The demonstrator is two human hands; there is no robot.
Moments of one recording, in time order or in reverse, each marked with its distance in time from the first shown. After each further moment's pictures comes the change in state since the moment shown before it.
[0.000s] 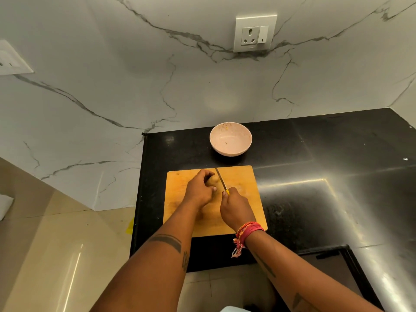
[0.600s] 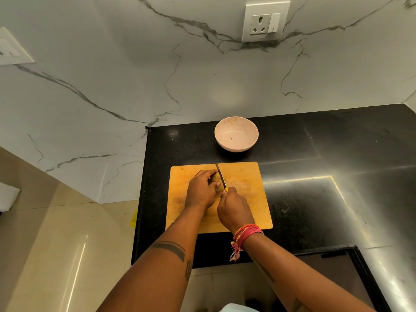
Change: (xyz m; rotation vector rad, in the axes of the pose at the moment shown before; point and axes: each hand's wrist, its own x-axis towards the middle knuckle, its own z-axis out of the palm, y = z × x) left_hand -0.004 -0.014 0.004 0.214 0.132 0.138; right_hand -0.005 -0.008 0.016 -0.027 -0.009 -0.014
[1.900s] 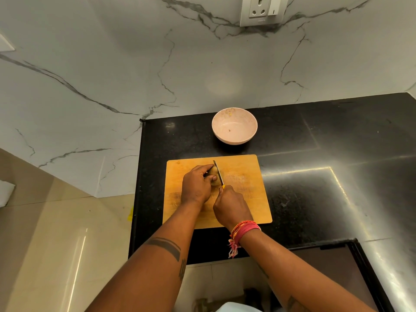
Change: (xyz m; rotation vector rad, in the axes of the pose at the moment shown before) left_hand 0.002 -0.004 0.001 -0.008 0.054 0.022; right_hand 0.001 -0.002 0.003 -0.022 -0.078 0.057
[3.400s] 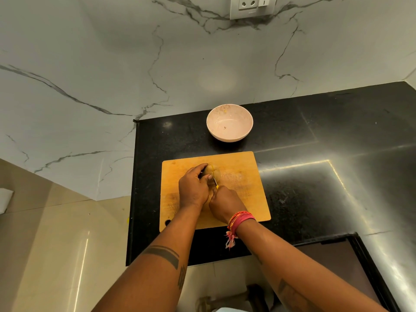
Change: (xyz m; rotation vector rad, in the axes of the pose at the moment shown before) left_hand -0.005 -0.002 0.010 -0.120 0.089 -0.061; right_hand 0.013 -0.001 -0.007 0.054 -0.200 0.070
